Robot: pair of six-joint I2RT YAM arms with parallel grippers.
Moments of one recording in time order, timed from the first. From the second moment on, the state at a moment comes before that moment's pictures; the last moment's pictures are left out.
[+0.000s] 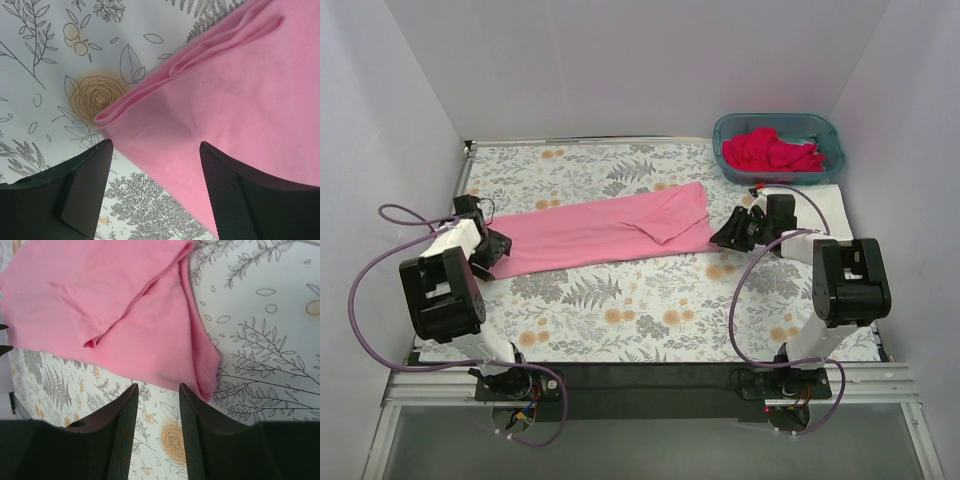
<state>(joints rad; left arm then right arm) 0.29 1.65 0.99 -0.61 -0.18 -0.83 0.06 1.70 0.77 0.13 -0.66 0.46</state>
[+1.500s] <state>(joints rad) -0.47 1.94 1.54 -0.56 0.13 -0.81 0.13 1.81 1.22 -0.20 -0.33 0.44</state>
